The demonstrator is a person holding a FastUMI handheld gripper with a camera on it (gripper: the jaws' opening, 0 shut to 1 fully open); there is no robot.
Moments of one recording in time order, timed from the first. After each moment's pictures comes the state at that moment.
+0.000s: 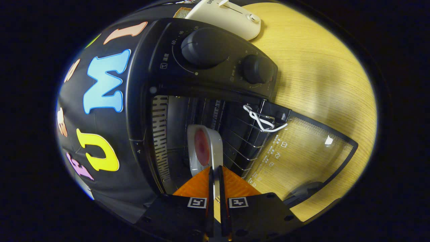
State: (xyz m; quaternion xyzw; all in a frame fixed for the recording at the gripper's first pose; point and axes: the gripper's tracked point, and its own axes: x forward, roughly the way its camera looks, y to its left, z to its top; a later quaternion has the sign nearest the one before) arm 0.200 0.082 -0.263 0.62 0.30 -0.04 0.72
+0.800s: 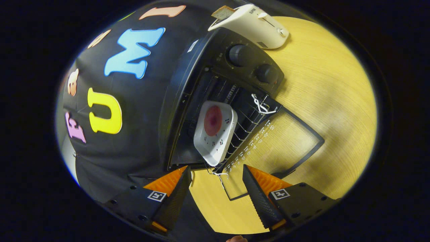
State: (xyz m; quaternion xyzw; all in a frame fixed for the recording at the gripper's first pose) arm 0.121 0.096 -0.238 0.50 0.35 0.05 0.79
